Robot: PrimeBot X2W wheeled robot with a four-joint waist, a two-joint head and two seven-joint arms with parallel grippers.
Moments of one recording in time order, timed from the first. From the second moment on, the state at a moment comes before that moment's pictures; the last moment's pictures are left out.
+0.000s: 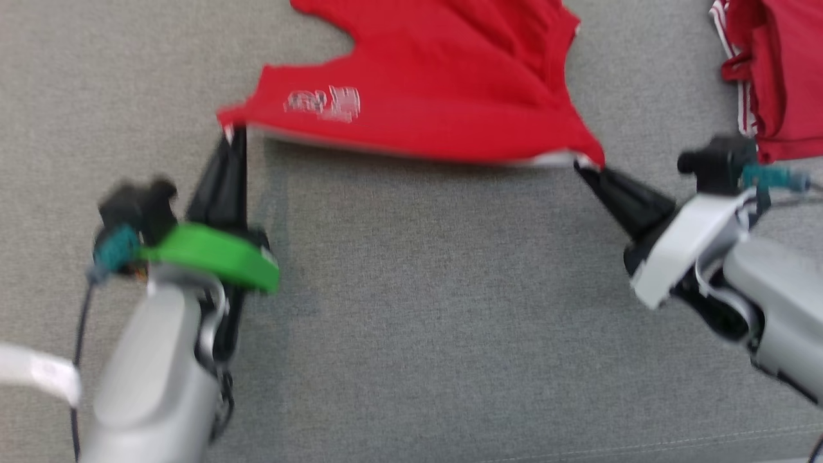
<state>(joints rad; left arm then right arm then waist) -0.58 0.20 -0.33 0.45 -0.55 -0.07 -0.26 -0.87 -0.71 1.11 0.30 1.12 0.13 -0.26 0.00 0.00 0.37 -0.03</state>
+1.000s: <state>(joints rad) -0.03 0.14 -0.25 0.26 -0.41 -0.09 -0.26 -0.09 -0.63 0.75 0.09 0.94 0.13 -0.22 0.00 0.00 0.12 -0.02</state>
